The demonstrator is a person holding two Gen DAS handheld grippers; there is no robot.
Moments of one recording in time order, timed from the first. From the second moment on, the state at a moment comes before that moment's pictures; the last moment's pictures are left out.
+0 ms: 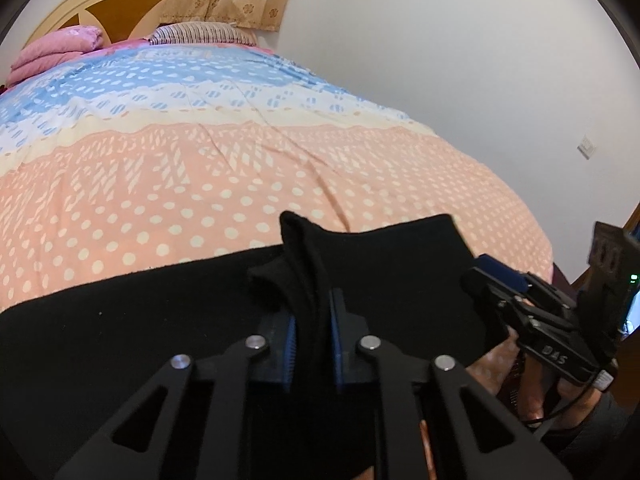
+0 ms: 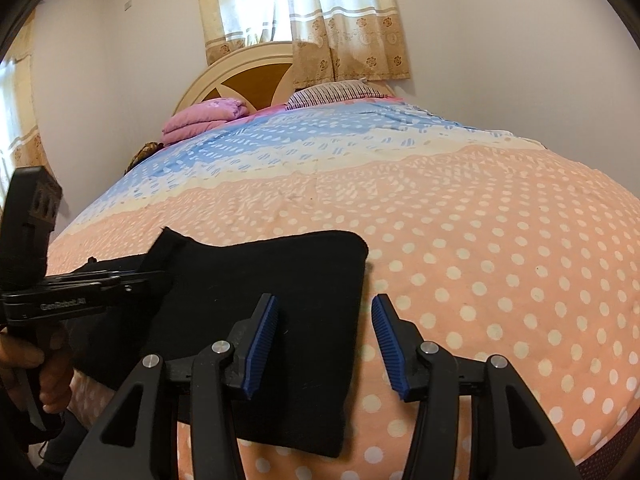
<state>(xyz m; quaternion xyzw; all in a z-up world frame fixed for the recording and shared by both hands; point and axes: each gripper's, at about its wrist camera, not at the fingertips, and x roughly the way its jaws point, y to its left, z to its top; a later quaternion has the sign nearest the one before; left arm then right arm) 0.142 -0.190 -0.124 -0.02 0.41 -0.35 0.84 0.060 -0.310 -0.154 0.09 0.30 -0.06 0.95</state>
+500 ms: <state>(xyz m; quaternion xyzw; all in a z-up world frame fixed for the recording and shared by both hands) 0.138 -0.151 -0.091 -0.11 0.41 -0.34 0.84 0.054 -0.312 -0.149 0.10 0.28 -0.06 0.95</state>
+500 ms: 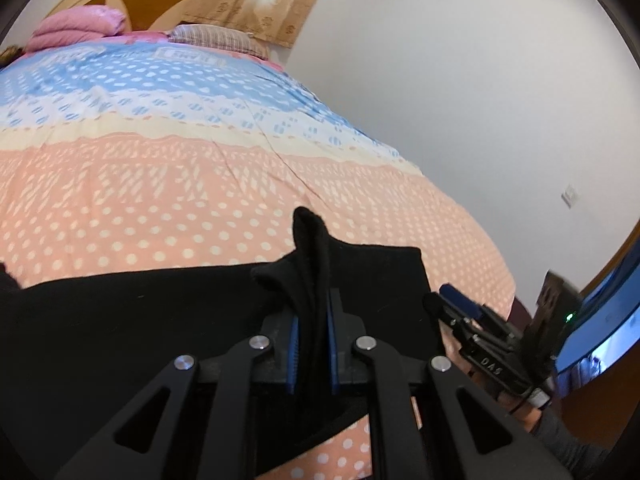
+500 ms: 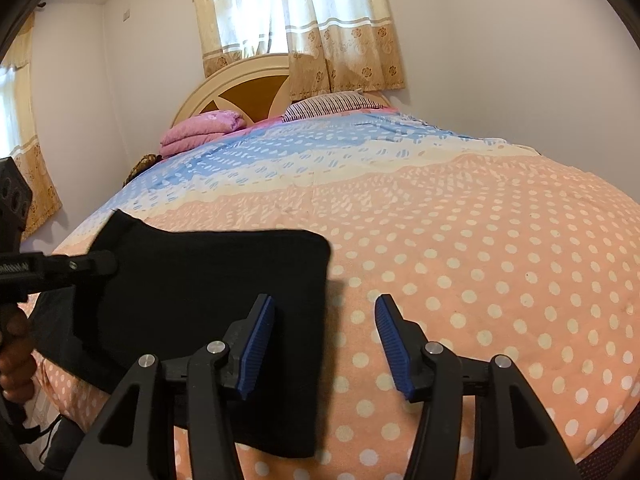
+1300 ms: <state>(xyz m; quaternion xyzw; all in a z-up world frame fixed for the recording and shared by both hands) 0.142 -0.077 -0.141 -0.13 0.44 -0.26 0.85 0.050 -0.244 -0.161 -0.01 0.28 0.08 0.96</state>
